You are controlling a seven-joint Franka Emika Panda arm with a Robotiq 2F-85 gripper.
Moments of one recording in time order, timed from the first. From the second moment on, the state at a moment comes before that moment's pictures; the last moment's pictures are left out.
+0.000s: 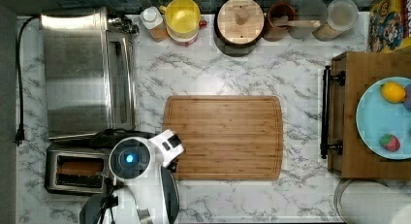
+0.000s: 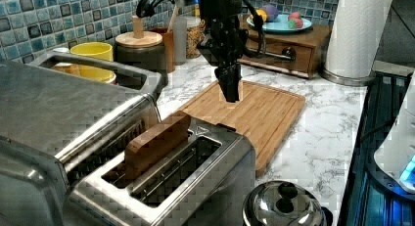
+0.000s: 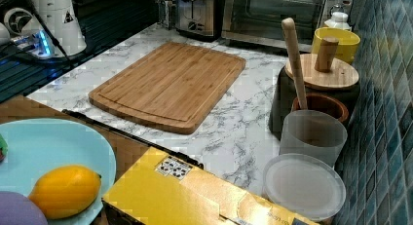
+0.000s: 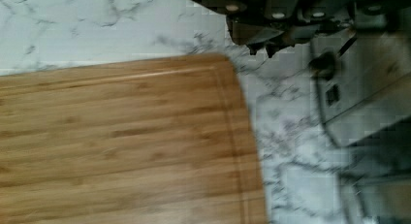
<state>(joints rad) 0.21 -0.24 0.20 -2.46 0.20 0.50 -0.34</state>
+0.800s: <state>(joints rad) 0.30 -0.30 0.25 -2.47 0.25 0.58 -0.47</state>
